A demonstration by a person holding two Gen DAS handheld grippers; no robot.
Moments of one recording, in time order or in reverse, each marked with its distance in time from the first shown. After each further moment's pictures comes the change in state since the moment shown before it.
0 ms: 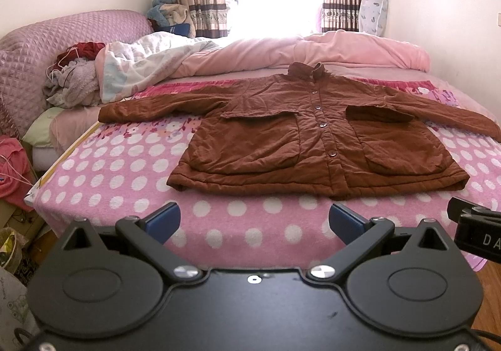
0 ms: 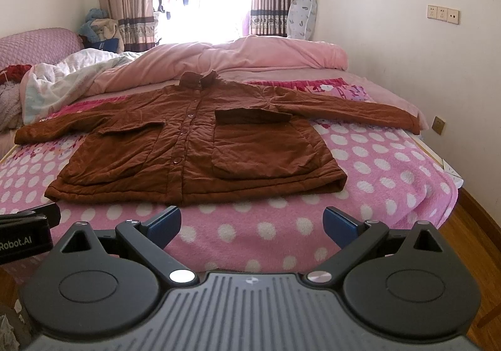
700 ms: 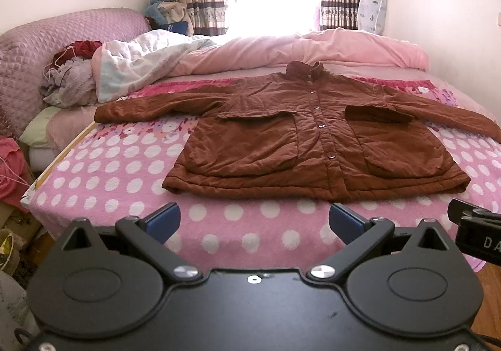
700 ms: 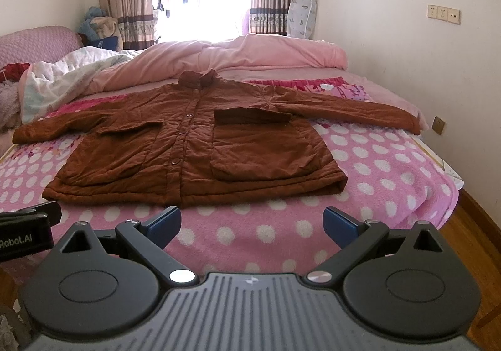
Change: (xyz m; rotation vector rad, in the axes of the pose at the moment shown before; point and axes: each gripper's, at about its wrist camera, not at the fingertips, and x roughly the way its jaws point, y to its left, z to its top) left arm 0.010 -0.002 0.007 0.000 0.008 -0.010; right arm 0.001 -0.005 0.003 -0.001 0.002 -0.004
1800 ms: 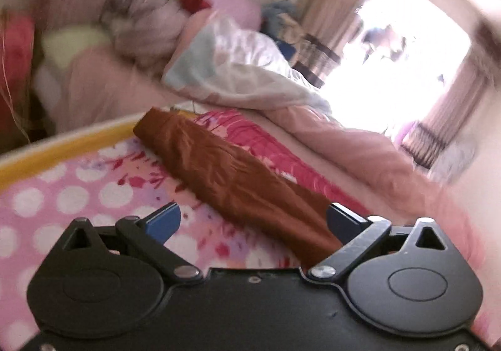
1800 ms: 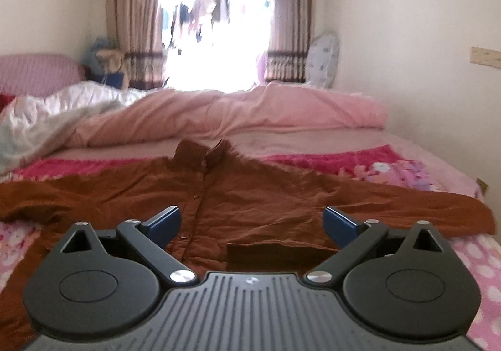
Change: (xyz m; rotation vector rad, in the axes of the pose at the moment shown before) left arm 0.288 0.328 0.155 -0.732 -0.142 0.022; right arm 0.251 0.050 0.160 -0.050 -0.161 0.053
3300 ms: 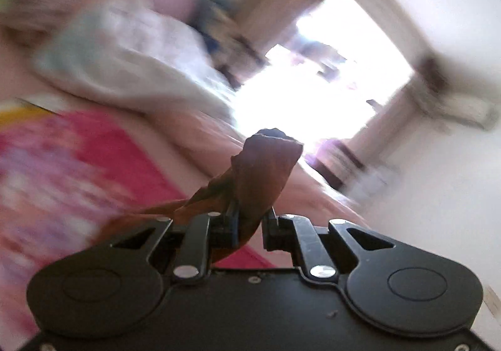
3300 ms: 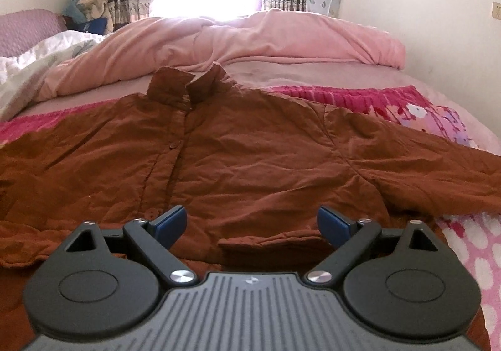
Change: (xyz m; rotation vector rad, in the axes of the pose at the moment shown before) left arm 0.111 -0.151 0.028 -0.020 0.041 -0.400; right arm 0.117 0.004 -0.015 0.026 0.219 -0.023
